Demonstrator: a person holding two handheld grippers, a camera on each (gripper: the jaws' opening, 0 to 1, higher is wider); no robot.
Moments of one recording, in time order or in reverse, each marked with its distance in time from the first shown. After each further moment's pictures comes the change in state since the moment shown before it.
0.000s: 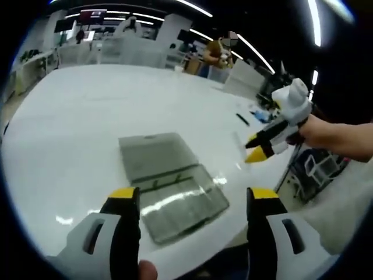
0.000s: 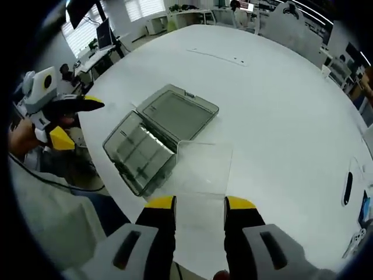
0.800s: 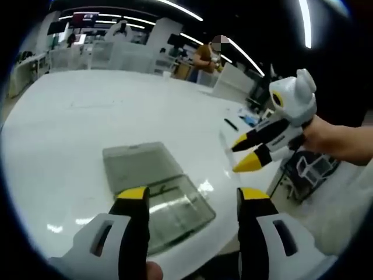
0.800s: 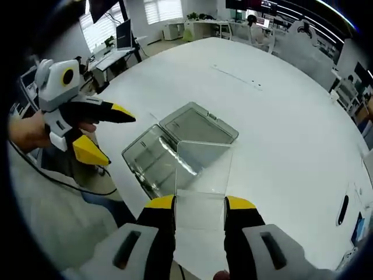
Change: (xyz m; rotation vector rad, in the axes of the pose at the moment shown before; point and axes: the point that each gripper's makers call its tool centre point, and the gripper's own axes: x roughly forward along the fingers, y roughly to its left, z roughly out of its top) left arm 0.008 -0.022 0.015 0.016 -0.040 -0.062; right arm -0.019 0.037 0.033 -0.106 -0.081 0.027
